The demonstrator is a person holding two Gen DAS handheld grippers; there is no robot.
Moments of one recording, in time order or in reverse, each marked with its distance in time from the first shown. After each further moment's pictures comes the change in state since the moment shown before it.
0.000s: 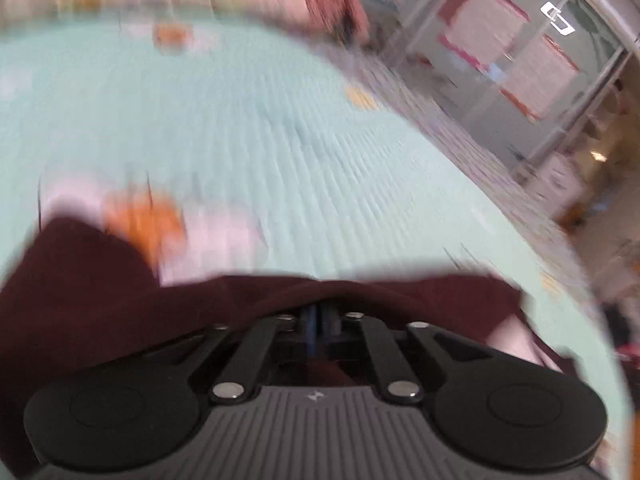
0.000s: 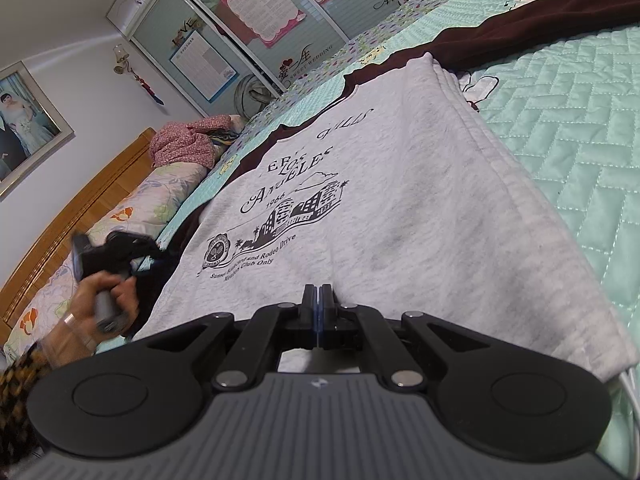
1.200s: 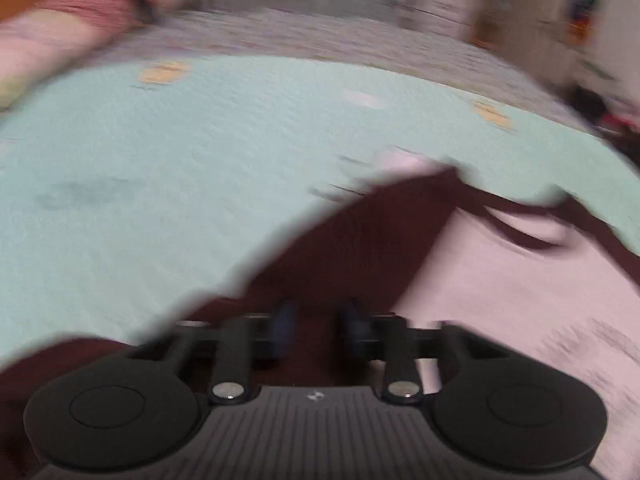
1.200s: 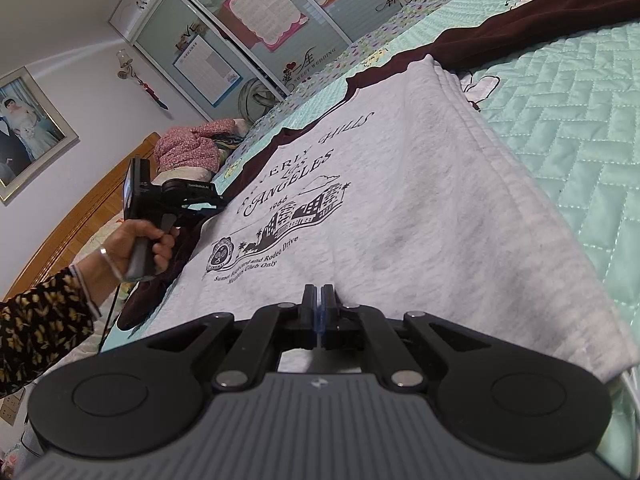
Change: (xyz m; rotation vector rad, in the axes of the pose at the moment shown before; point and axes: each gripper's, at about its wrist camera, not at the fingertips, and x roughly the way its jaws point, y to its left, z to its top) left arm 0.066 -0.128 -0.006 0.585 0.195 -0.065; right arm -0.002 -0.003 0.000 0.009 -0.008 0.021
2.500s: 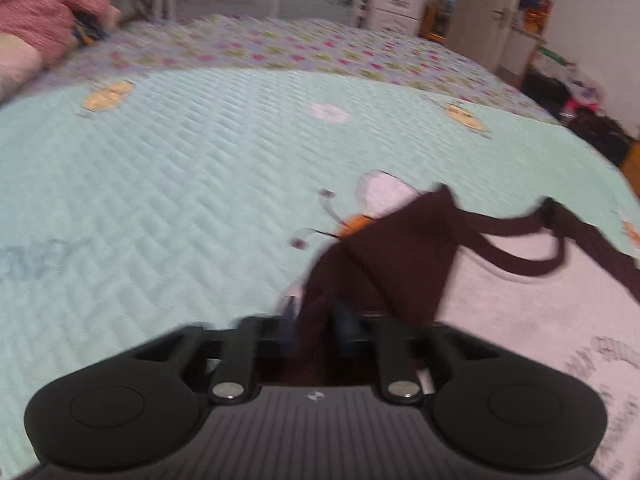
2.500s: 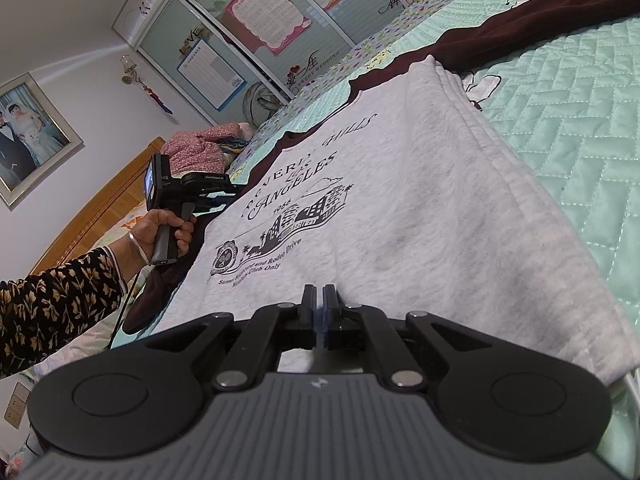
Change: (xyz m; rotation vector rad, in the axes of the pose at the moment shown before) left arm 0.036 -0.040 0.029 0.142 0.021 -0.278; right arm -0.002 -0.004 0.000 0.010 -0.011 0.019
